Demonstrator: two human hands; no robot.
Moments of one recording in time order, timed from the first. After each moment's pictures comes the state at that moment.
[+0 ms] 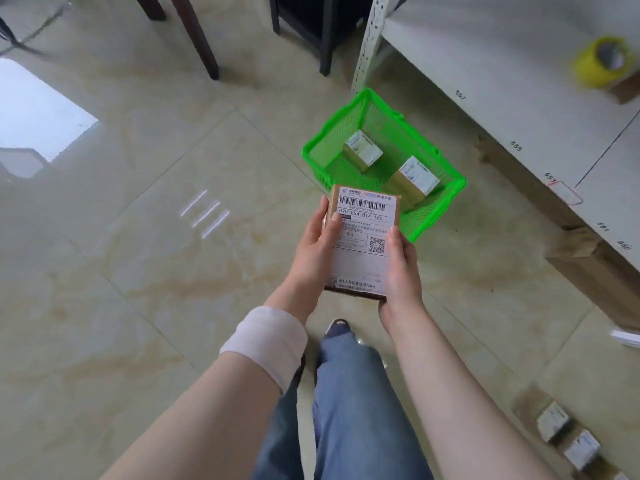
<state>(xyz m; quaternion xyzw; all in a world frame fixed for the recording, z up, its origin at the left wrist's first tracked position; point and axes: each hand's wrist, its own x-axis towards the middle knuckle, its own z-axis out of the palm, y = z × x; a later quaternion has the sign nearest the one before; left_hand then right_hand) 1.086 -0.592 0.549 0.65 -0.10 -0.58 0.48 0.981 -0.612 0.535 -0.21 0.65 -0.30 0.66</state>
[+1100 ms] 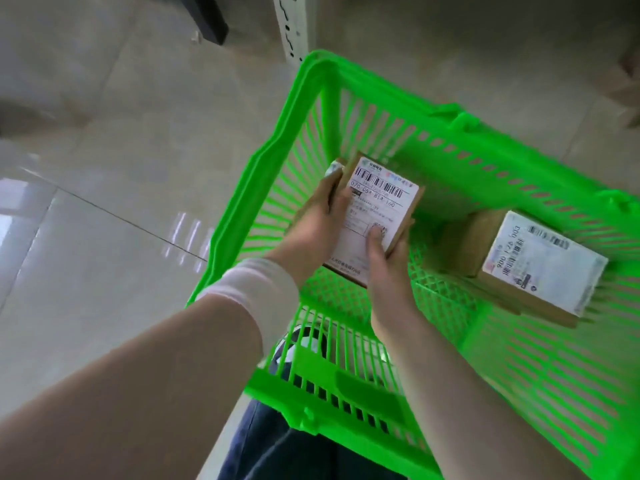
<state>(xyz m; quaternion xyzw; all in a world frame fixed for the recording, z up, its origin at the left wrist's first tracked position) 1.149 -1.028 0.037 0.71 -0.40 -0.55 0.18 1.056 -0.978 0.032 -0.15 0.67 -0.37 0.63</state>
